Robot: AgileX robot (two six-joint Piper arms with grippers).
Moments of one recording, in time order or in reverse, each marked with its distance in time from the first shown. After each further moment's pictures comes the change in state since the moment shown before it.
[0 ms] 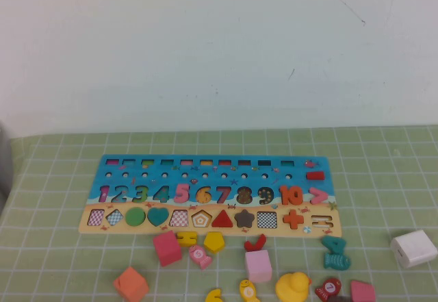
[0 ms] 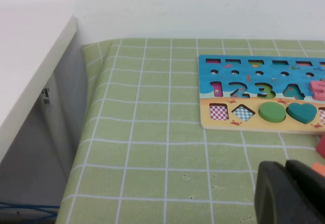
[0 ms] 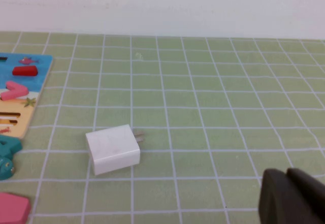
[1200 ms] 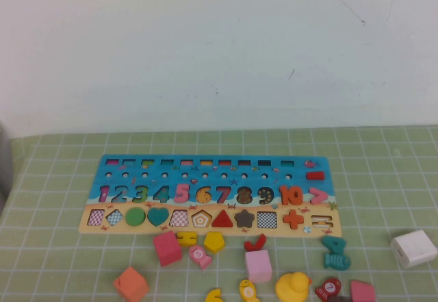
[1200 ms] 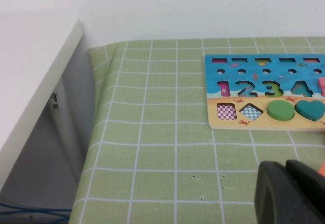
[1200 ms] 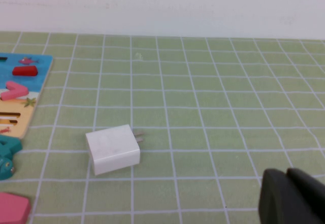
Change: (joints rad) right arm 0.000 0.000 0.000 0.000 0.000 0.000; left arm 0.000 0.000 0.000 0.040 0.000 0.000
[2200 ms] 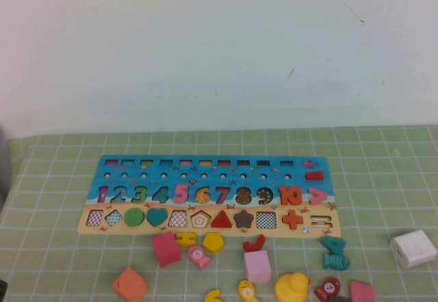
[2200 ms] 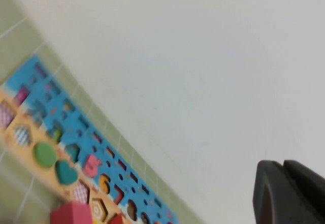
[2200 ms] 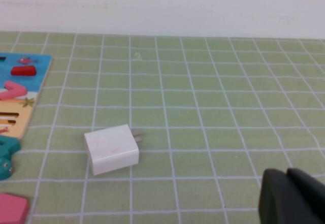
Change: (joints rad) right arm 0.000 0.000 0.000 0.000 0.000 0.000; left arm 0.000 0.000 -0.034 -1.028 -0.157 -0.080
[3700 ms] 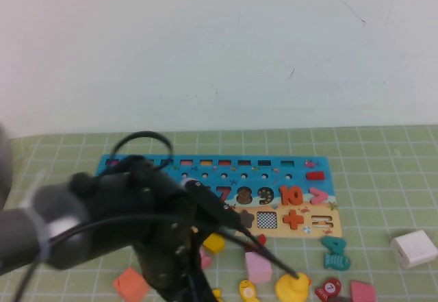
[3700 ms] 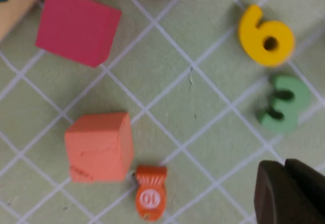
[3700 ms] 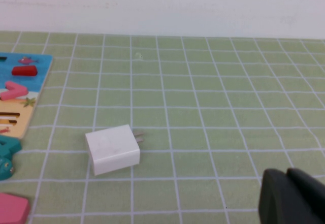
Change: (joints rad) right arm 0.000 0.000 0.000 0.000 0.000 0.000; left arm -0.712 1.661 -1.003 1.059 0.654 0.152
